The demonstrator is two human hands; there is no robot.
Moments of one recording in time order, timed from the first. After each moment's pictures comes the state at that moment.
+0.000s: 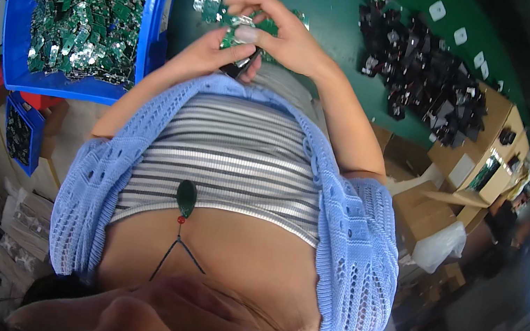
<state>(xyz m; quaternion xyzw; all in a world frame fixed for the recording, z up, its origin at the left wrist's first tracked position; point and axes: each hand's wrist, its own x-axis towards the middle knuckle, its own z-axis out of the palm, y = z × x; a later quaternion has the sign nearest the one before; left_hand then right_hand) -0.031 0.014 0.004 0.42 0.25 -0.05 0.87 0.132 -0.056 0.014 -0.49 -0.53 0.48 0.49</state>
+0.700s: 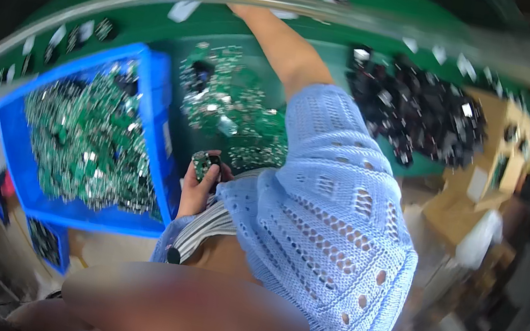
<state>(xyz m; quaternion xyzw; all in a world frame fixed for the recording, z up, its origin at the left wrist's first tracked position) -0.079 0.005 -0.044 0.31 0.47 0.08 0.82 0.256 0.176 -0.173 -0.77 -0.60 -0.19 0.11</state>
